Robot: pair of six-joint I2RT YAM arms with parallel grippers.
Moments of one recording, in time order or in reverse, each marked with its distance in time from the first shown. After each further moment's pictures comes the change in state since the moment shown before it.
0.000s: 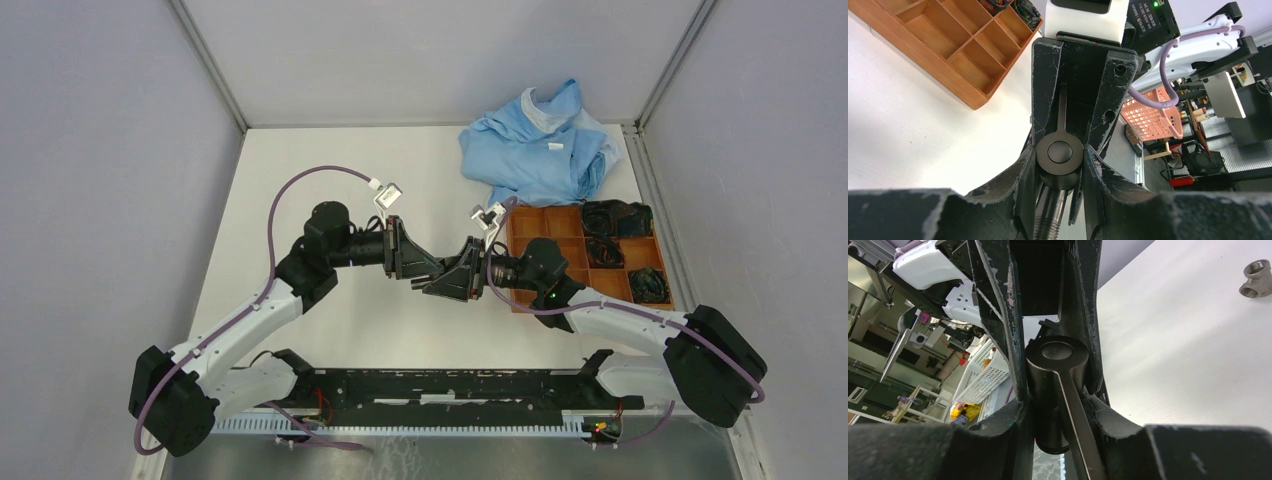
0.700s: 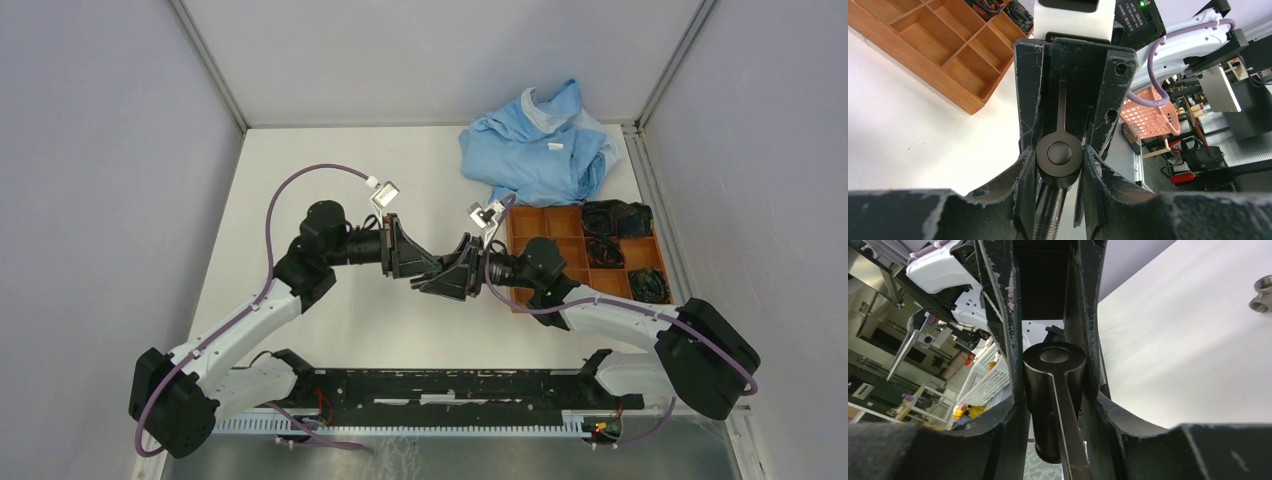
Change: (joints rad) left arm 0.012 -0.006 -0.008 0.049 0.042 -0.006; right arm 0.004 0.040 0.010 0.094 -0.017 0.027
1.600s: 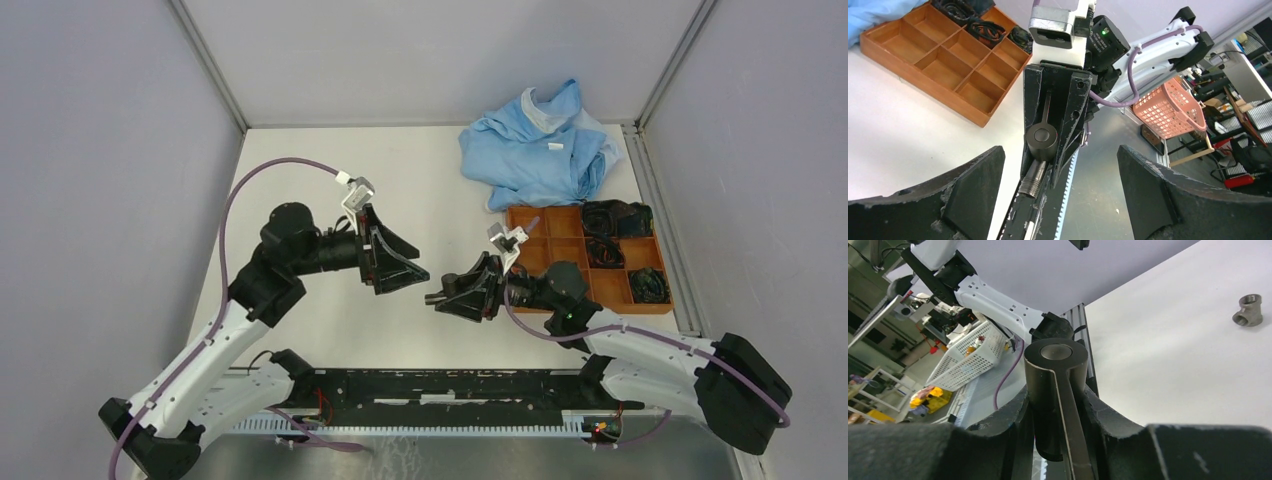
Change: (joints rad) left arm -0.021 -0.182 0.178 -0.352 -0.110 0.182; right arm 0.045 -0.213 -0.146 -0.041 0.066 -0.148
